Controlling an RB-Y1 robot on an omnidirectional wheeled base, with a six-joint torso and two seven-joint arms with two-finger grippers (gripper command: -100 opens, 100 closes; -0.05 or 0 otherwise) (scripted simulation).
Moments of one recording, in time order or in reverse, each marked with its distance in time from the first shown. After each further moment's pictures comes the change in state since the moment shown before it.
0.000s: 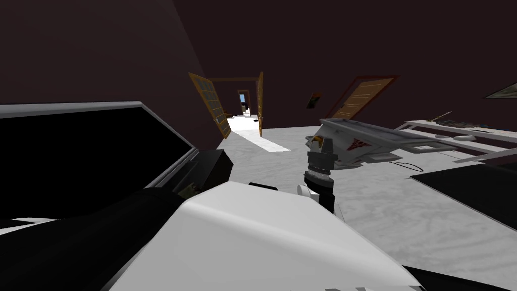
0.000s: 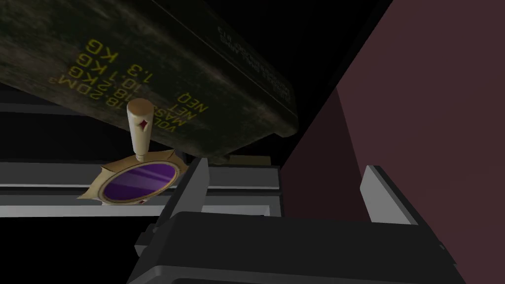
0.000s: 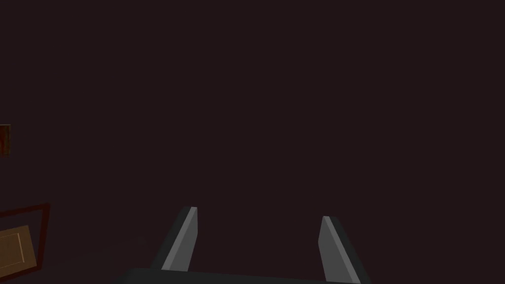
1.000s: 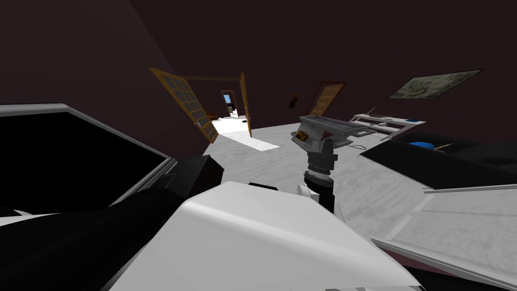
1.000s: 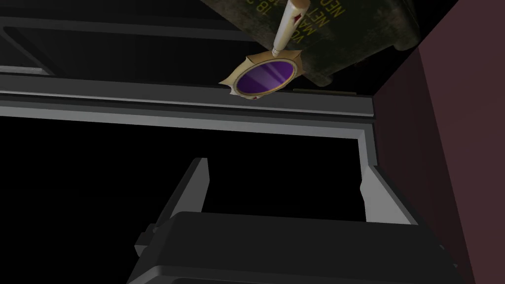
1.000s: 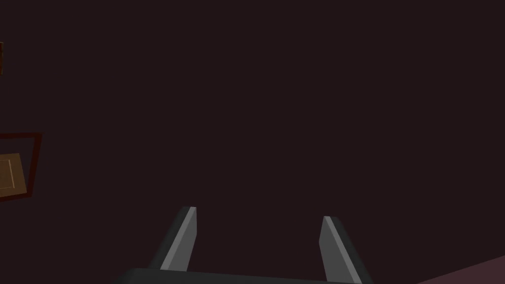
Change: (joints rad) left arm 0.055 0.140 -0.158 0.196 0.098 -0.245 0.192; right arm 0.000 0.000 0.000 0.000 0.000 0.000 0.000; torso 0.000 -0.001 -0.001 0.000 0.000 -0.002
